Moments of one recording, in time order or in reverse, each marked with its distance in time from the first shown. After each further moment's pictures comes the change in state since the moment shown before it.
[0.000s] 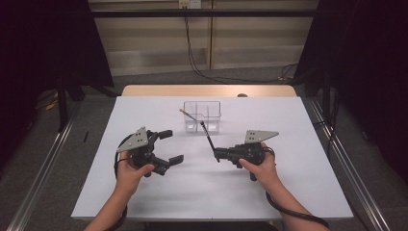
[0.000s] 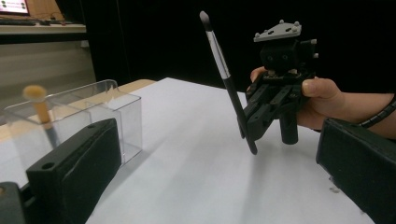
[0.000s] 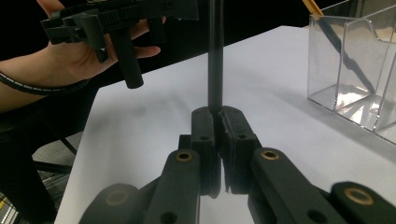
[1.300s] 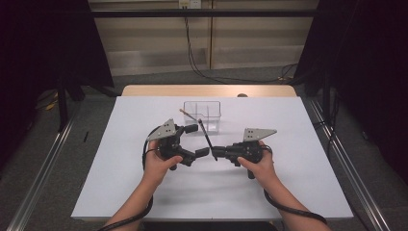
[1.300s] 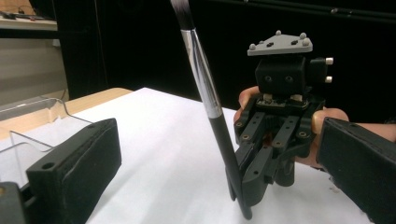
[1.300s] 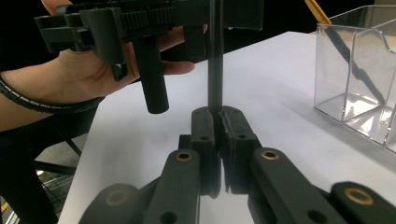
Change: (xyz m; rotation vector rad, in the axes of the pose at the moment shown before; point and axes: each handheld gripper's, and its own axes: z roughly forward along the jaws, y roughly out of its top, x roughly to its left) left arm -0.002 0.005 0.069 -0.026 -0.072 -0.063; right arm -0.002 0.004 0.006 -0.012 0.025 -0.008
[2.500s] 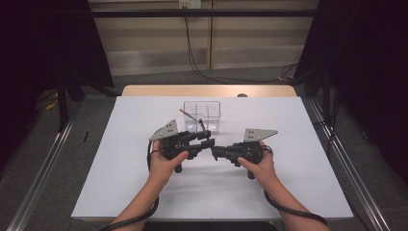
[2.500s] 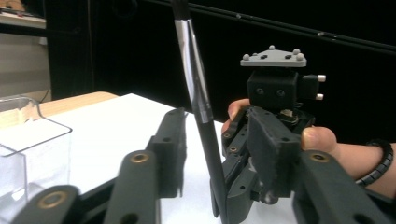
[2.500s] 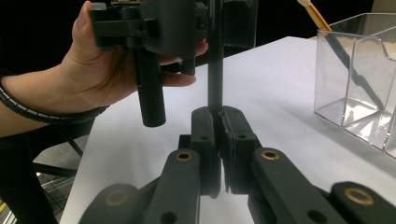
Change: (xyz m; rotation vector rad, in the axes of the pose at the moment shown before) left arm -0.005 -0.003 0.007 -0.059 -0.033 -0.082; right arm 0.003 0.001 -0.001 -0.017 -0.003 -0.013
